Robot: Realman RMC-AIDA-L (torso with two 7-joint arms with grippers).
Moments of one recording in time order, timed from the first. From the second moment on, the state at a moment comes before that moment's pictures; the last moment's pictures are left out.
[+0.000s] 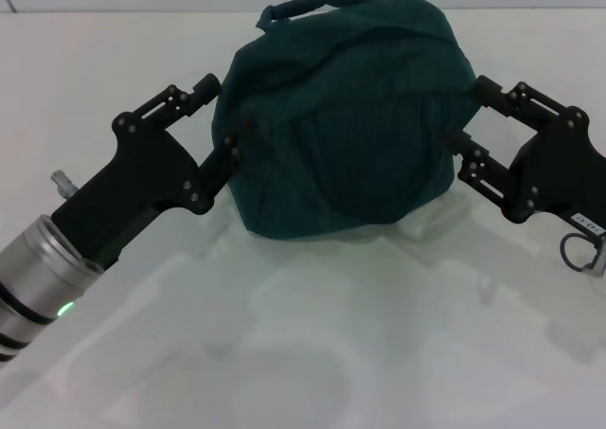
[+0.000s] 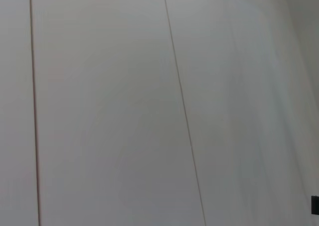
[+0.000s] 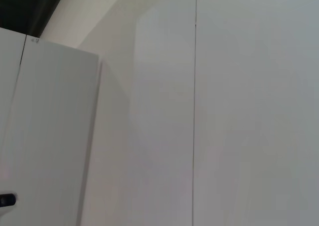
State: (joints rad) left arm -0.39 -2.10 1.08 0.11 0.98 1.70 -0.36; right arm 0.40 2.03 -1.69 -0.29 -0.51 -1.63 0.50
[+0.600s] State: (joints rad) left arm -0.39 -2.10 1.08 0.11 0.98 1.70 -0.36; right arm 0.40 2.03 -1.69 -0.29 -0.51 -1.62 0.51
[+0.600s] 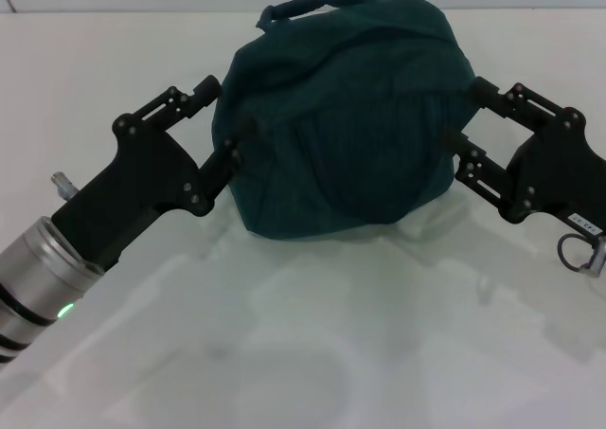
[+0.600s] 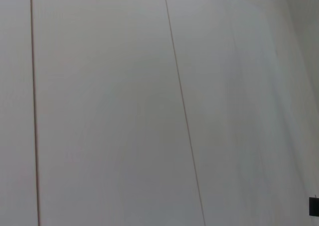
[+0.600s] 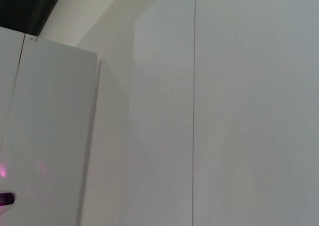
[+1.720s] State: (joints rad) left arm -0.36 -2.06 1.24 0.22 1.06 1.79 -0.42; right arm 0.40 1.98 -1.70 -0.30 -0.67 -1.73 0.63
